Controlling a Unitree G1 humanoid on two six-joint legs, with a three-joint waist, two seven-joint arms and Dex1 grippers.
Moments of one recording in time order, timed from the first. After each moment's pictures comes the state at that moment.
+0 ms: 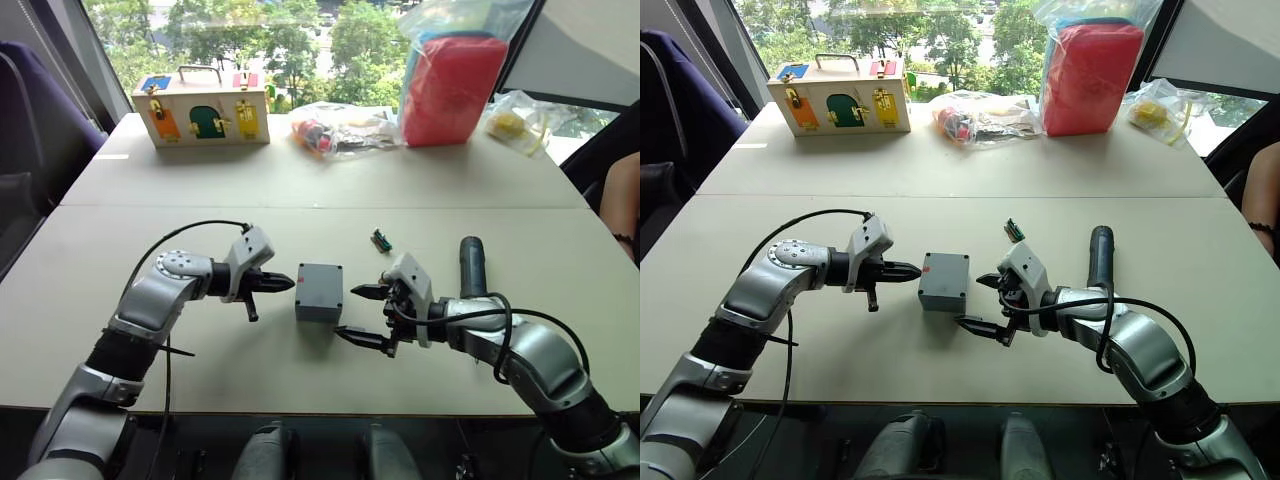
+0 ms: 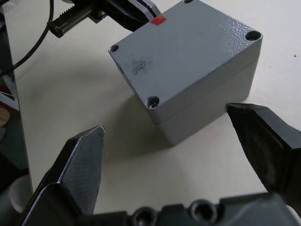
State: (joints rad) left arm -0.58 0.60 -0.24 0.07 -0.27 0.57 -1.08; right arm -0.29 -0.67 0.24 -0.45 0.56 0.80 0.66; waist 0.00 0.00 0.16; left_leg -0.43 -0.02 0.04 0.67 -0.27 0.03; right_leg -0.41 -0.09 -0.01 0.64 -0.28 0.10
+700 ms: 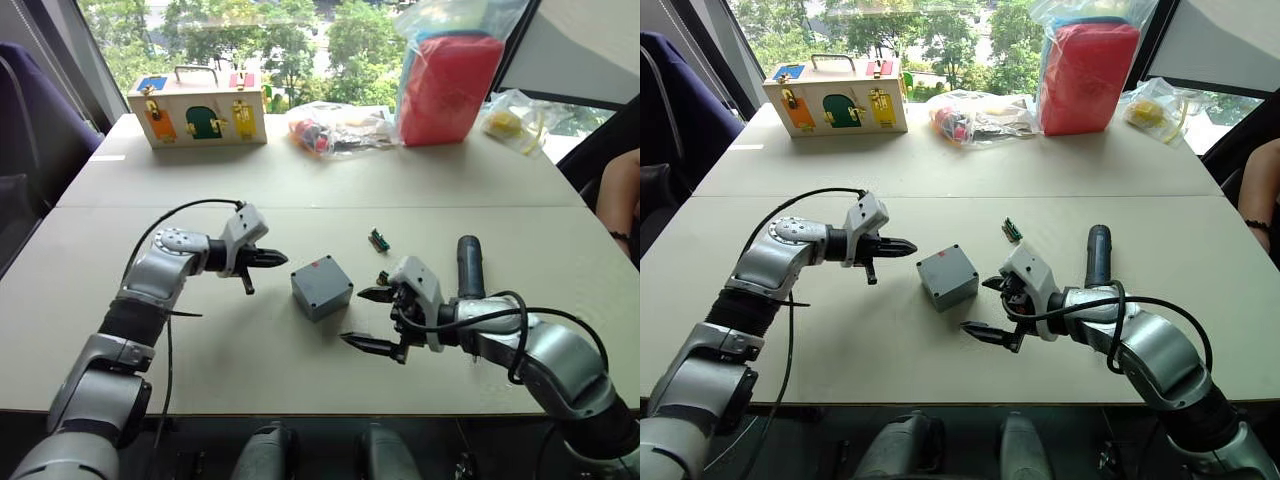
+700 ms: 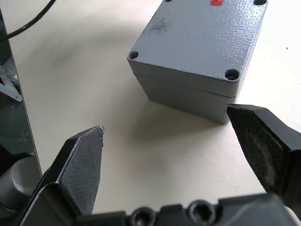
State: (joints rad) left arm -0.68 0.62 -0.21 0.28 -0.20 0.42 -1.12; right arm -0.30 -0.73 0.19 -0.57 0.54 0.89 0.68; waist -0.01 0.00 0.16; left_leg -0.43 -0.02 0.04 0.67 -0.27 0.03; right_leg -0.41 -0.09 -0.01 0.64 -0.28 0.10
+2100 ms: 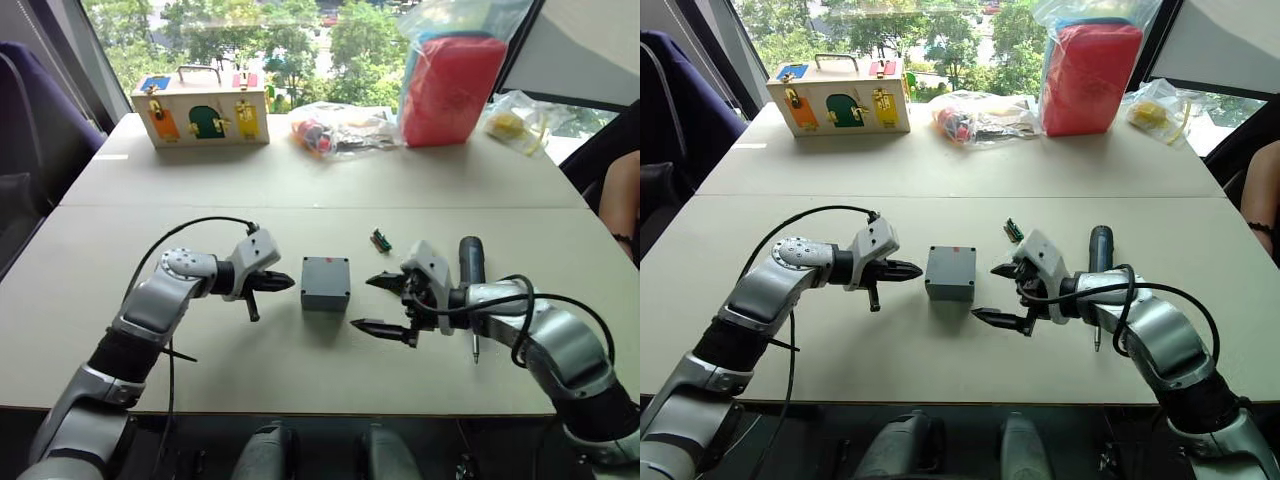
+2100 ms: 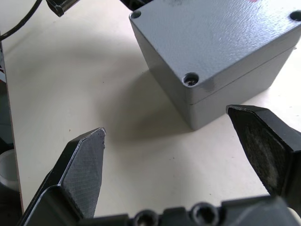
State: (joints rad) left arm -0.56 0.62 -0.25 0.00 -0.18 0.55 -1.05; right arm -0.33 -0.73 0.13 -0.46 0.47 0.84 0.83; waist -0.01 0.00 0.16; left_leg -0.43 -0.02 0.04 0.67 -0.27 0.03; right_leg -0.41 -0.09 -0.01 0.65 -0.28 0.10
